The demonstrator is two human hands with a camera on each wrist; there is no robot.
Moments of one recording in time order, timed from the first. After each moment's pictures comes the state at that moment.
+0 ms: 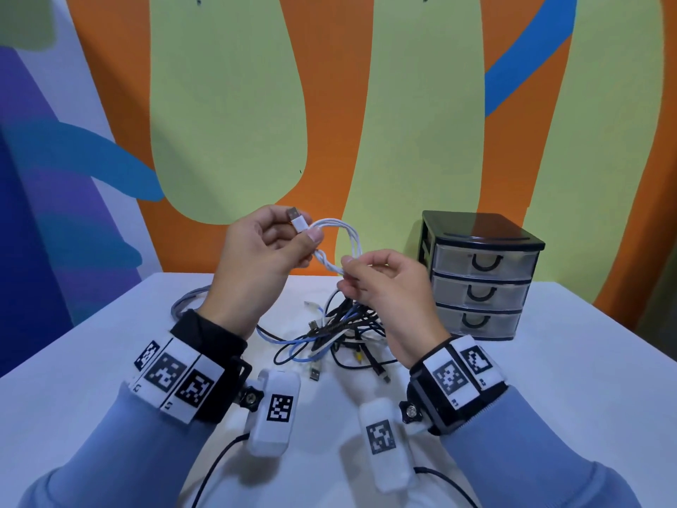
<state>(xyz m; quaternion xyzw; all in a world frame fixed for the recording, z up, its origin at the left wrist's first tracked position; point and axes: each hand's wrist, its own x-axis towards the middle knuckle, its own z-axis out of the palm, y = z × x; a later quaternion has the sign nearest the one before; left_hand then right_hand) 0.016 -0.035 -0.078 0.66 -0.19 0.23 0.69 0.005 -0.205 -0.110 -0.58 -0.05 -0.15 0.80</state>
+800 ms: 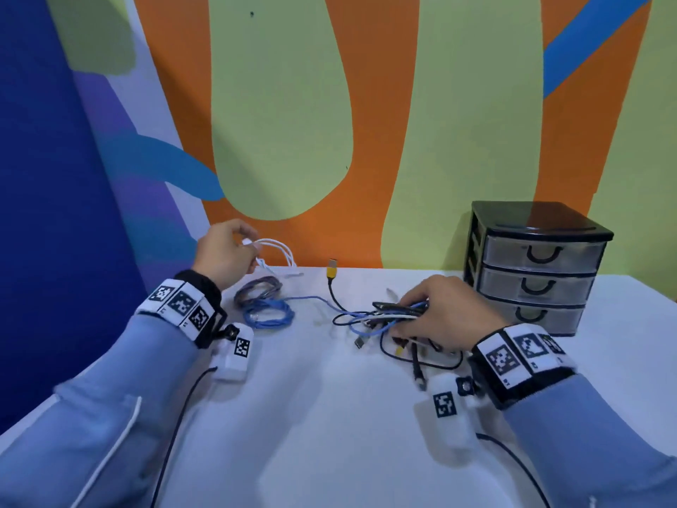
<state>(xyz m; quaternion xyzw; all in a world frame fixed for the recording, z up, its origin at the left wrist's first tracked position) 0.087 0.103 -0.090 0.86 0.04 0.26 0.44 0.017 -0.239 -0.122 -0.96 -0.10 -0.06 0.24</state>
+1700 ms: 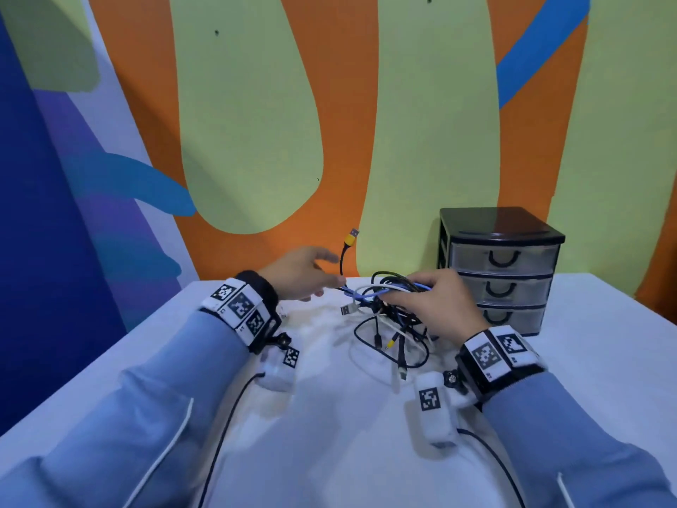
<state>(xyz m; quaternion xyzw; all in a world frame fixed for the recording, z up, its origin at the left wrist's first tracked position) 0.070 -0.027 -0.068 0.94 -0.14 -0.02 0.31 0.026 -0.264 -0.129 -0.82 -0.05 -0.14 0.56</state>
